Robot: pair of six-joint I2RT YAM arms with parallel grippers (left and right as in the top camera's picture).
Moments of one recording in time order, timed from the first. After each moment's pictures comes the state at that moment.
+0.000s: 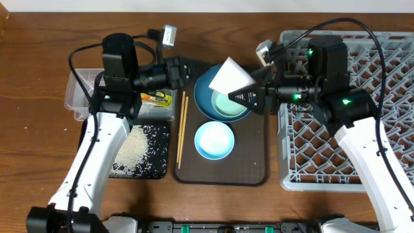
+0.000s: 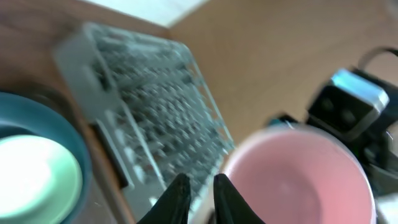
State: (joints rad) left arm -0.13 1.44 1.12 -0.03 1.13 -0.71; right arm 0.28 1.39 1.29 -0.52 -1.02 0.05
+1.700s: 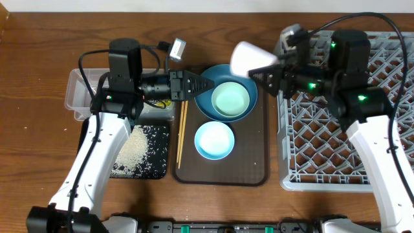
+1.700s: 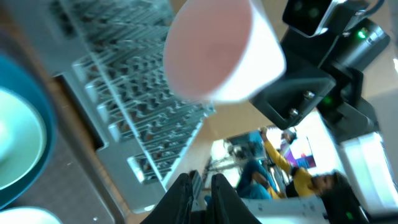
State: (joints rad) left arm -0.14 1.44 1.12 -0.26 1.23 -0.59; right arm 0.14 1.39 1.29 -0.52 -0.77 0.10
